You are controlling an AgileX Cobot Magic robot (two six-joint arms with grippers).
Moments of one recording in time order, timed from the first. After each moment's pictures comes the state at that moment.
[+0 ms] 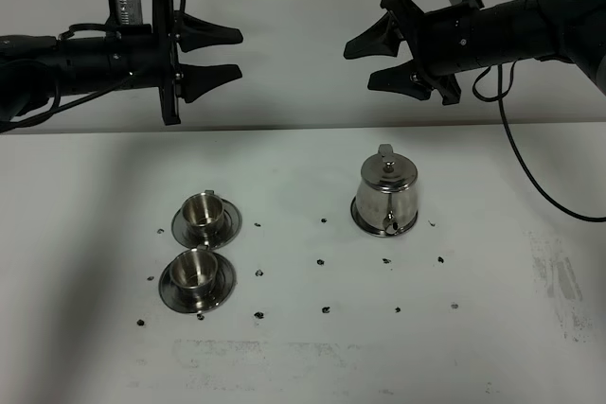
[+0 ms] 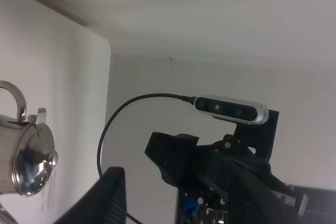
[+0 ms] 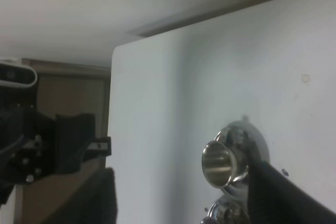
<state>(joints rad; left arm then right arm) 0.01 2.39 -2.06 -1.49 1.07 0.18 0.18 2.32 -2.18 1.07 1.04 -0.11</state>
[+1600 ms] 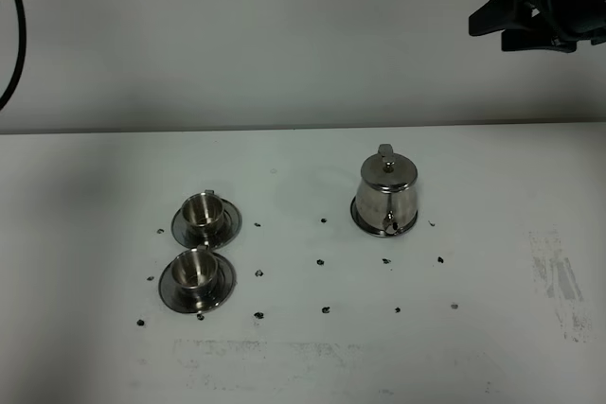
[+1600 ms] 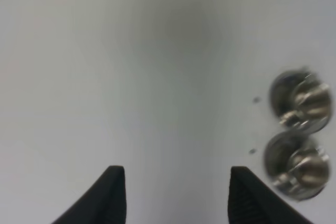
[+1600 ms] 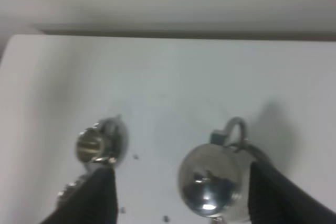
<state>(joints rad) 0.19 1.51 -1.67 -0.03 1.20 -0.02 -0.03 2.10 -2.18 0.75 1.22 -0.31</state>
